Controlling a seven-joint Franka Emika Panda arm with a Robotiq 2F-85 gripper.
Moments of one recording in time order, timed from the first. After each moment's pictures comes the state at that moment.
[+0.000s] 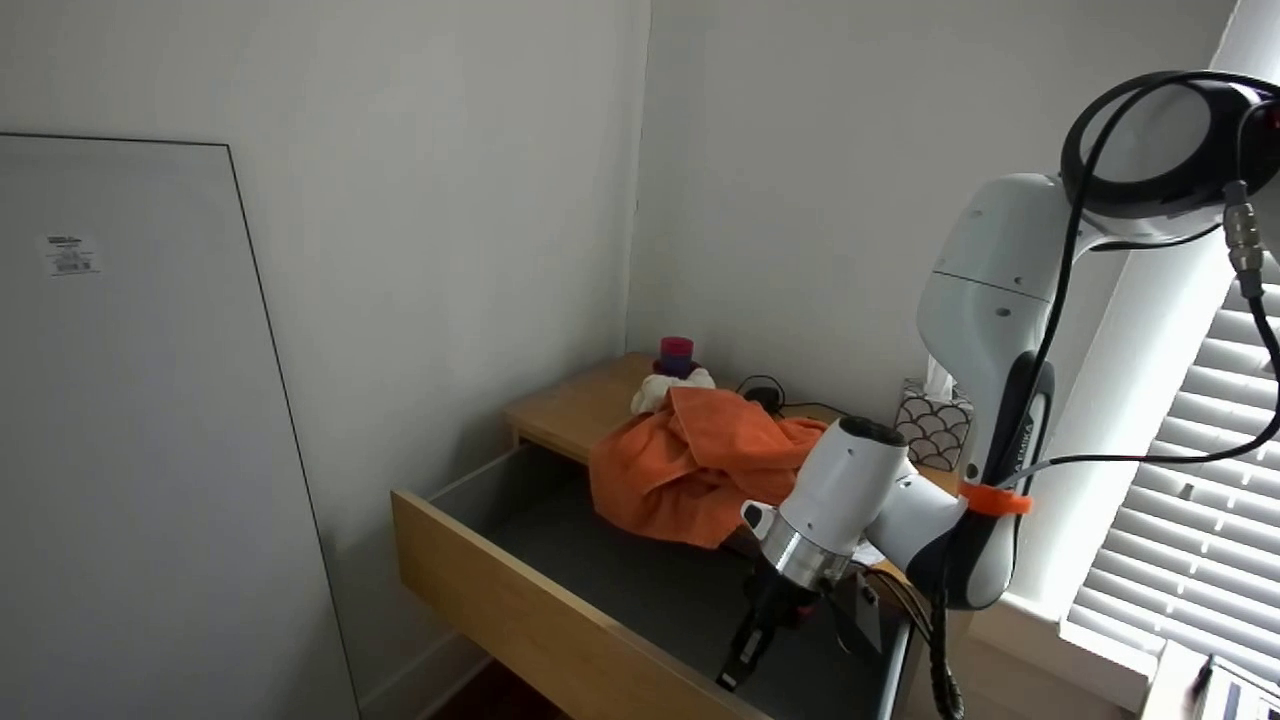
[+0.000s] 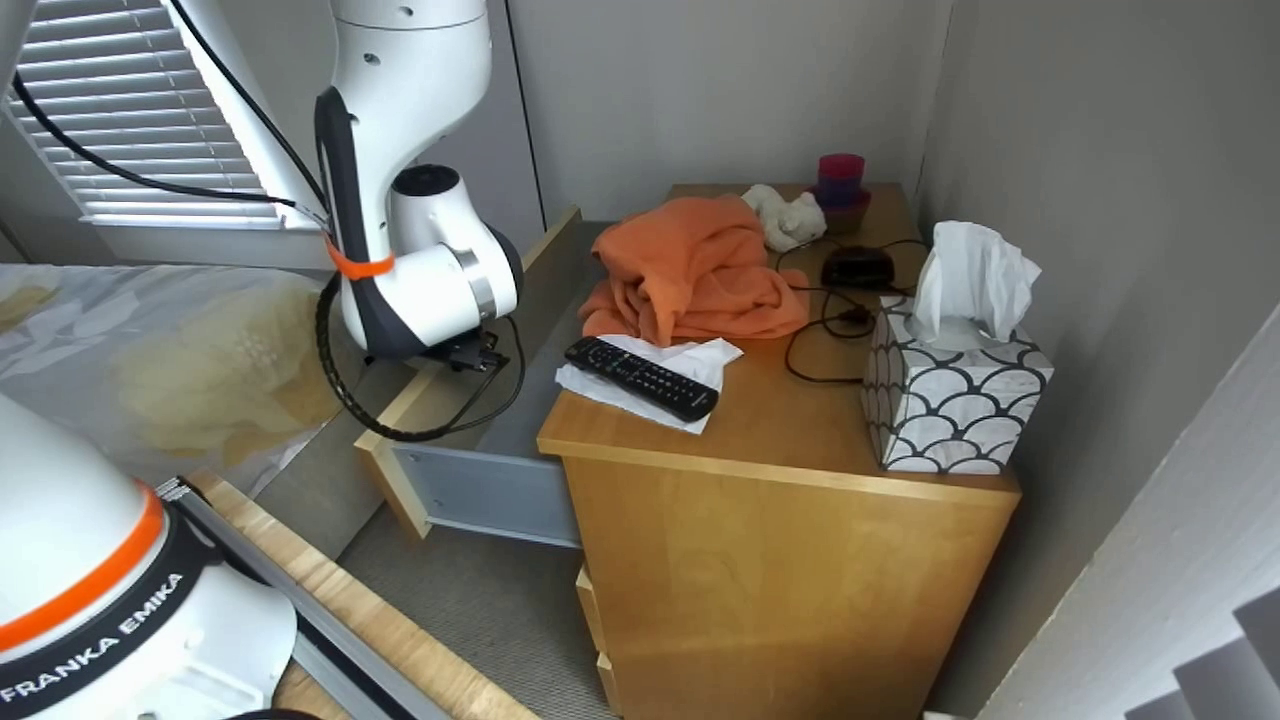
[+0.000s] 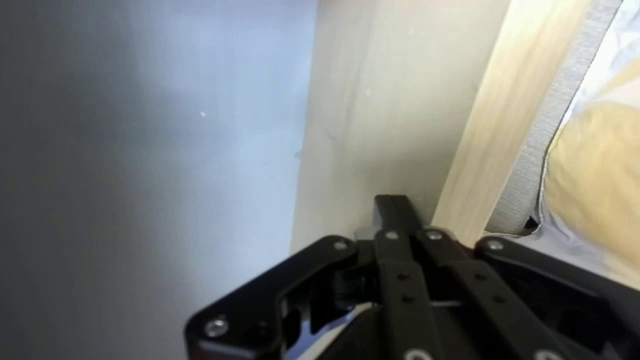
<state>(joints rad) -0.25 0.72 0.33 -2.38 -1.28 3.33 0.82</state>
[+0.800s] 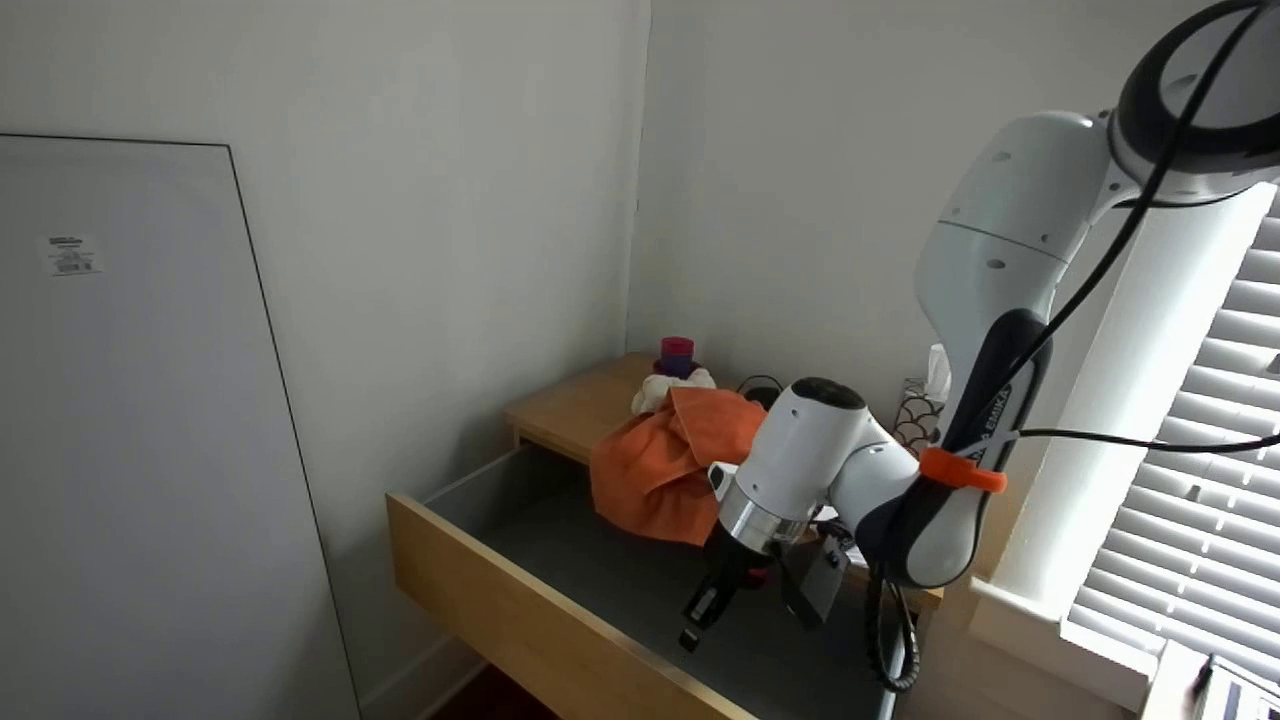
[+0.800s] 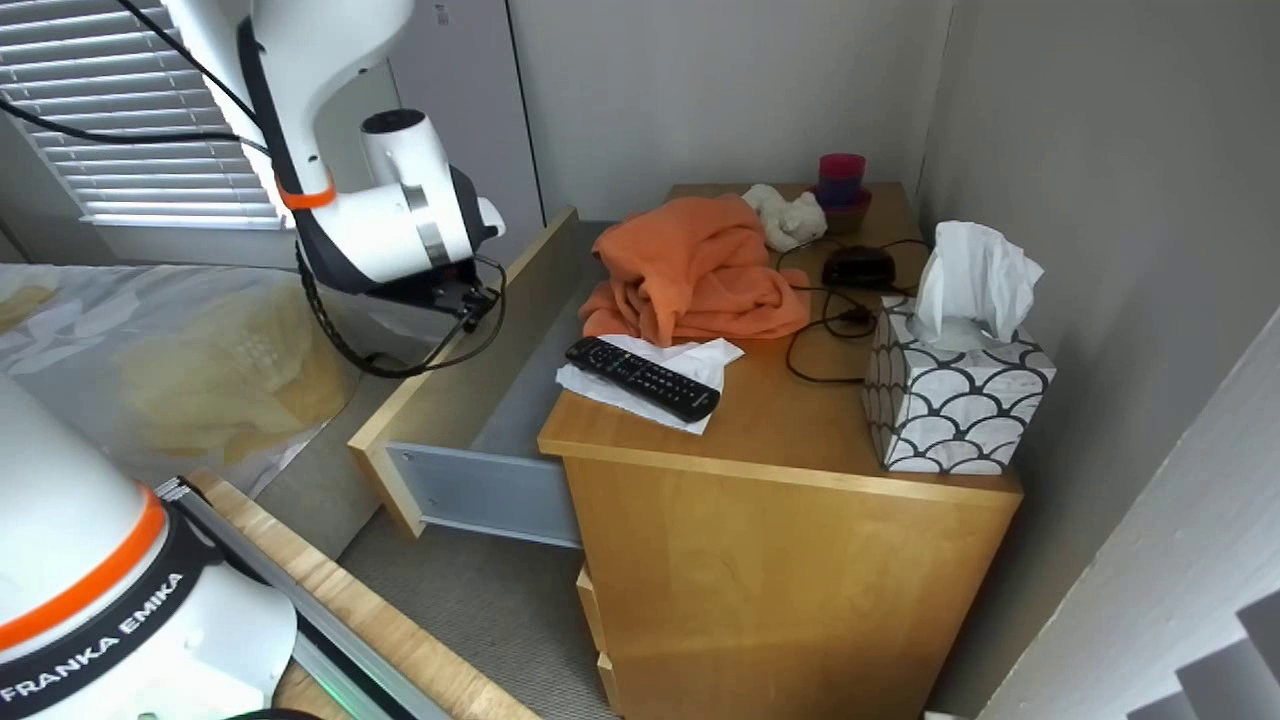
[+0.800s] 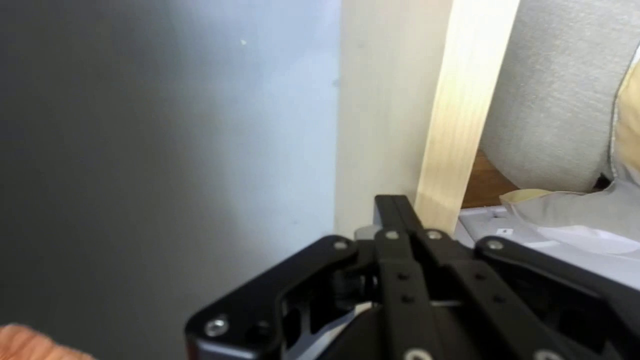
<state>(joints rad) -0.11 0.56 0.34 -2.39 -0.88 3.18 0.70</state>
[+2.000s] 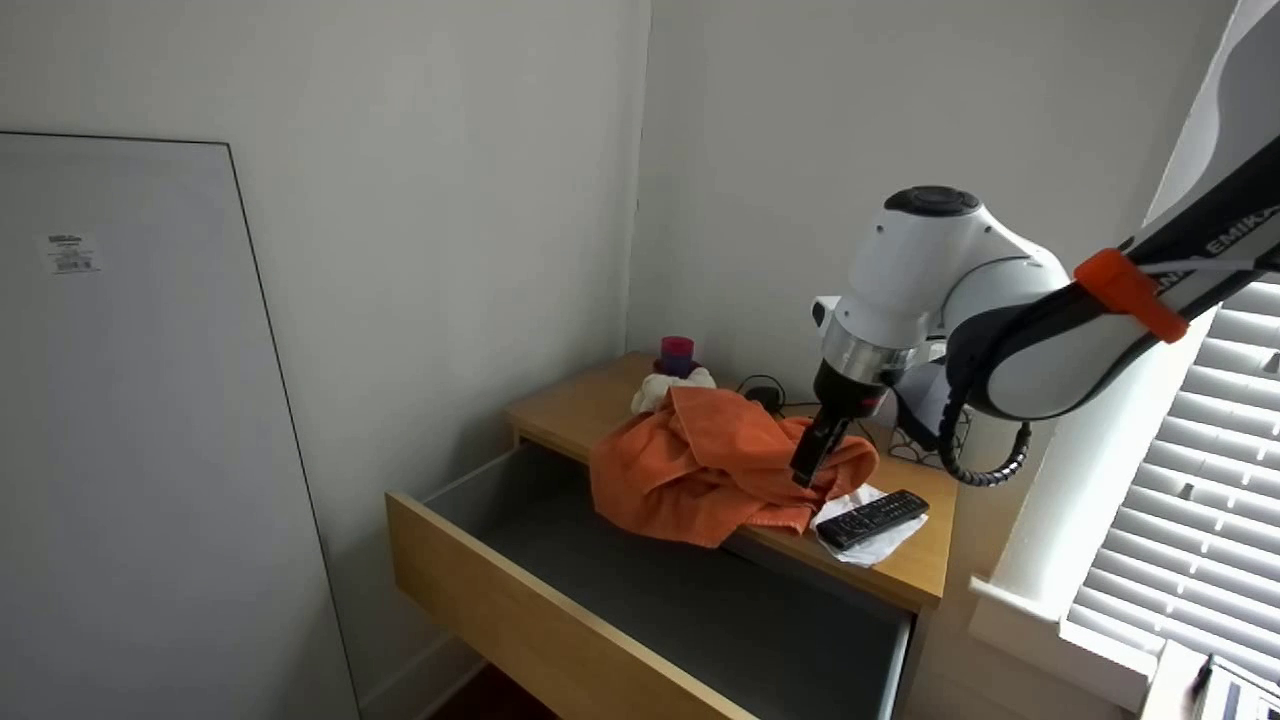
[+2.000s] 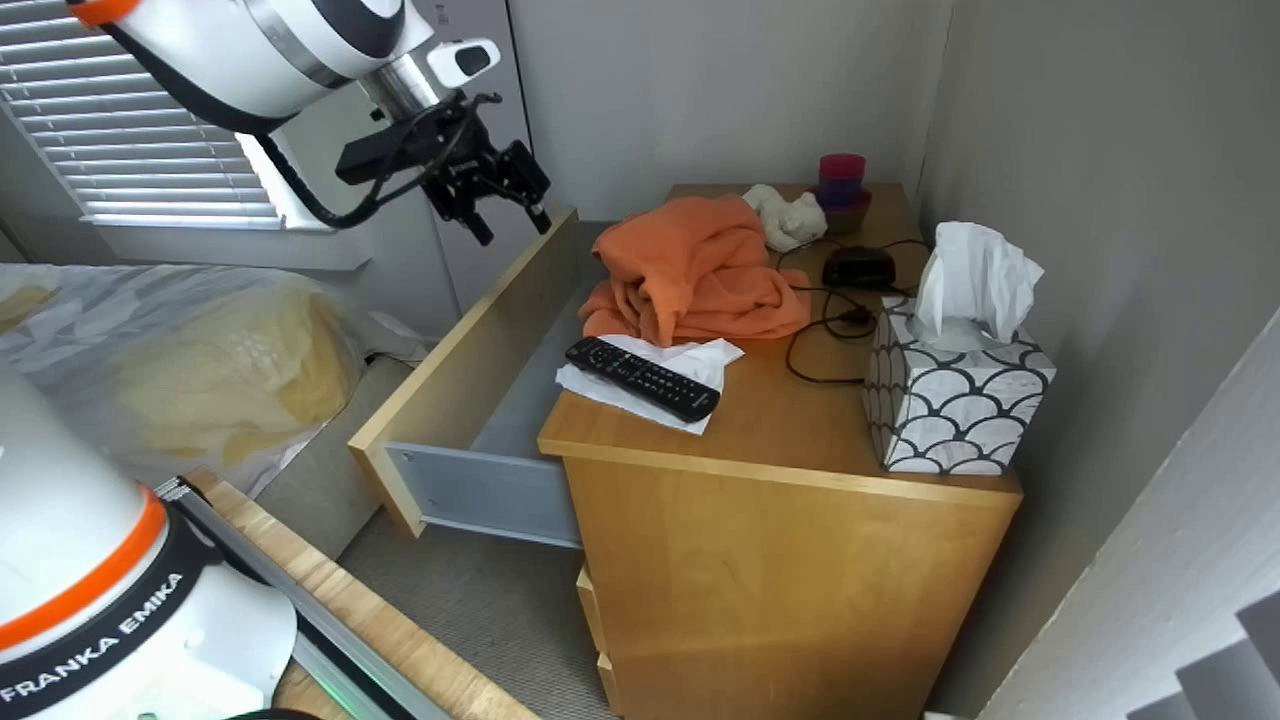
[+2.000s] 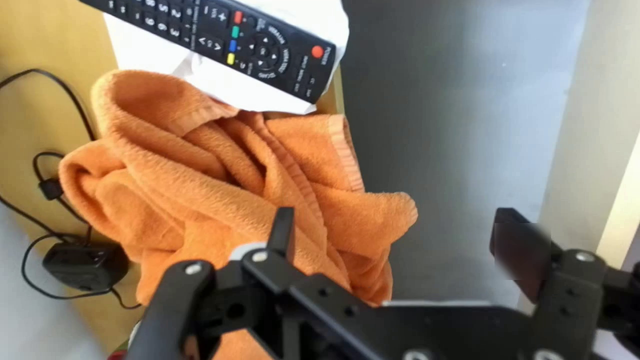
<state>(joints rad) -0.03 -0.20 0.19 -2.67 -0.50 2.69 0.33</state>
